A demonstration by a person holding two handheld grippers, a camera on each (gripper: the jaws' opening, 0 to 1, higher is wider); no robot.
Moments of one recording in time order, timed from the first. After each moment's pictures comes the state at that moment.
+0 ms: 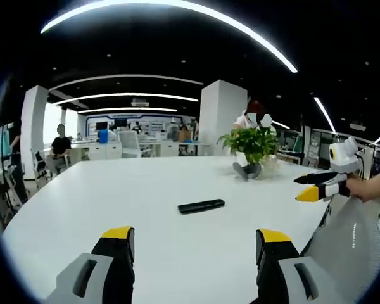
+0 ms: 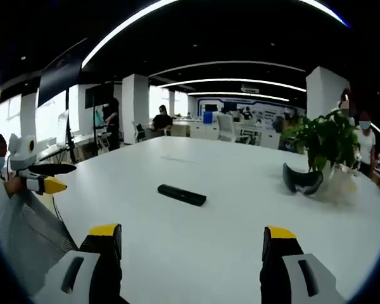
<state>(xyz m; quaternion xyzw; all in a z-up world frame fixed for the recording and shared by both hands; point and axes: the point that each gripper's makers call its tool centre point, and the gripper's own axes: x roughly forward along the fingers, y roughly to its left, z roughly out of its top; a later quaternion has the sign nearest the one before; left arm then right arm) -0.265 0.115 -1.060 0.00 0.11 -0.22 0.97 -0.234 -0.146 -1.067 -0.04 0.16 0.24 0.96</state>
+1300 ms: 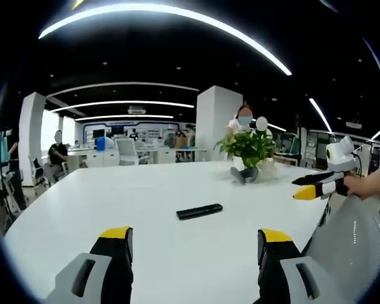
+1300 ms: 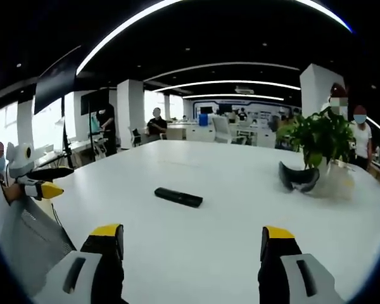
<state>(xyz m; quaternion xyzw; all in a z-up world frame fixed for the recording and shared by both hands) -0.266 0.112 -1.058 0.01 0.11 -0.24 0.97 -0.234 -0.152 -1.066 -0.03 0.18 0.23 0.96</state>
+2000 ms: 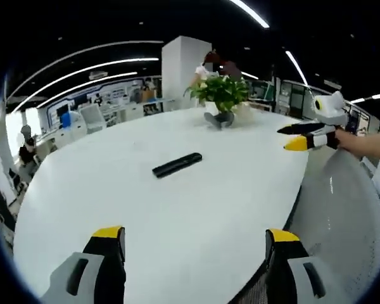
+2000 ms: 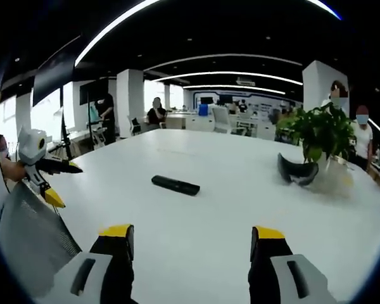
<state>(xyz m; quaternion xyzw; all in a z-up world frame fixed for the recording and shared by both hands) -0.252 0.098 -1.114 0.13 0.27 -0.35 0.89 -0.235 -0.165 -1.084 -0.05 0.21 0.23 0.95</state>
